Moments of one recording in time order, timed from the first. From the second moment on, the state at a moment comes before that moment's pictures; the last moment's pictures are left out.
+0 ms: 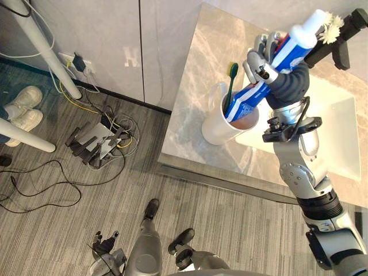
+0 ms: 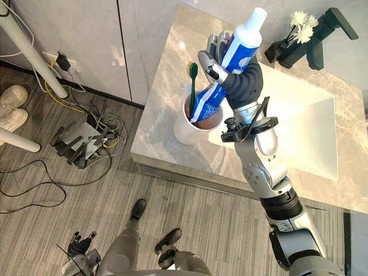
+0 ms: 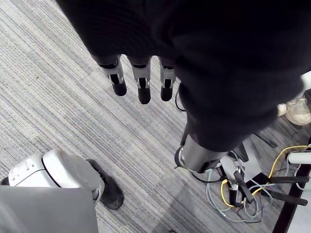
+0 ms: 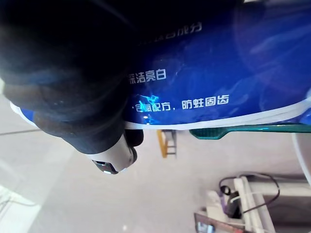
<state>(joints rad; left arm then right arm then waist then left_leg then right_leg) 0.17 0.07 0.38 0.73 -0.23 -0.11 0.22 -0.56 -0.48 0.20 -0.28 0.78 -0.23 0.03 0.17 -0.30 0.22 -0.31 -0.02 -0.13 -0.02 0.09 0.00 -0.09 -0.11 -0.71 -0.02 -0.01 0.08</state>
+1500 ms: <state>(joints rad) 0.17 0.07 0.38 0.74 -0.22 -0.12 0.20 -0.49 -0.52 0.20 -0.30 0.70 -0.23 0.09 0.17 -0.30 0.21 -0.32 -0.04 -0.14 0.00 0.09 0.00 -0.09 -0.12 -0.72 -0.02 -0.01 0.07</state>
